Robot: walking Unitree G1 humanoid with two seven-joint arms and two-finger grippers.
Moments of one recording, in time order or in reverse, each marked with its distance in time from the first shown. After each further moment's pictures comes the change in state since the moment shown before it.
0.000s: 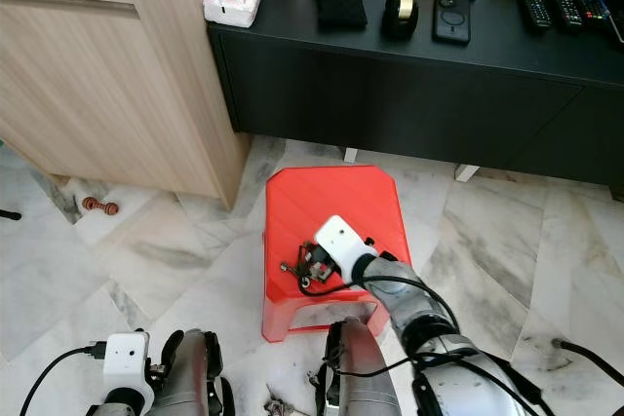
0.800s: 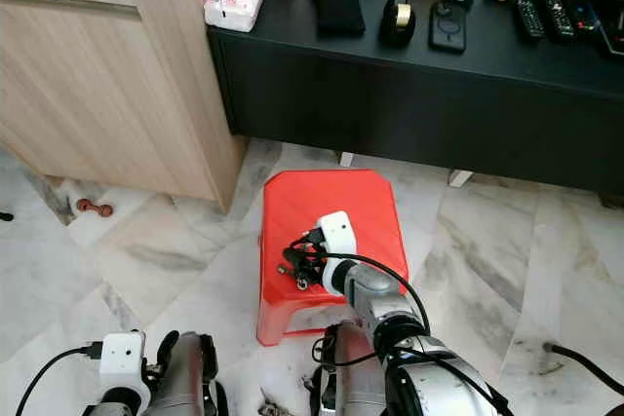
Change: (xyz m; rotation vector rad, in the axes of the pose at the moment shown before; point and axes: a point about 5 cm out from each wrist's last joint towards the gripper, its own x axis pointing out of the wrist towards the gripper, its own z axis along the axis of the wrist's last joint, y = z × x) left arm 0.001 0.007 -0.001 0.005 0.012 0.036; right arm 0.014 0.027 0.000 0.416 0.061 0.097
